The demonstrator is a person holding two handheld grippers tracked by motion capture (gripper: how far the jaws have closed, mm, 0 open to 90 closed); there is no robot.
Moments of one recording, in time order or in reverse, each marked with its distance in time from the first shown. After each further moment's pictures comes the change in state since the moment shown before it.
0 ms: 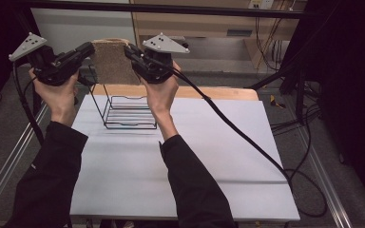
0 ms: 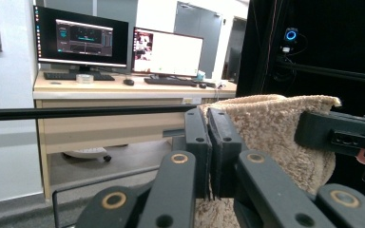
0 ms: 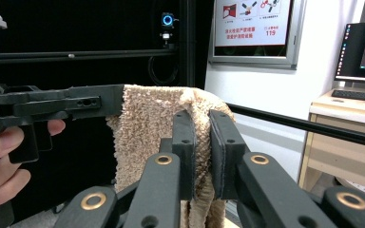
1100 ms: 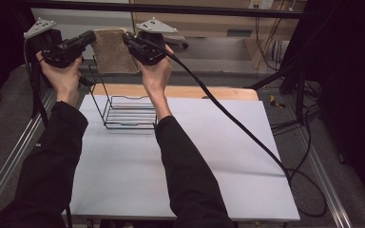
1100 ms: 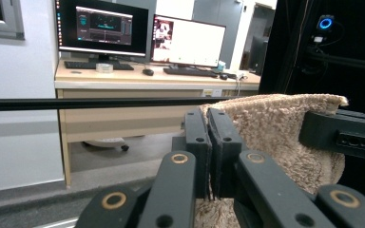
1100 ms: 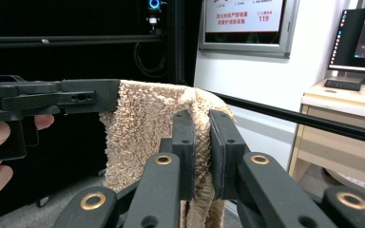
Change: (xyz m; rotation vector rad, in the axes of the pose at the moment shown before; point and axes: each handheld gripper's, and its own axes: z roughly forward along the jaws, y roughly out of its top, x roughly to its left) left arm 0.039 0.001 0.050 0.065 0.077 -0.016; right arm -0.032 -0.001 0.058 0.067 -0.032 -0.011
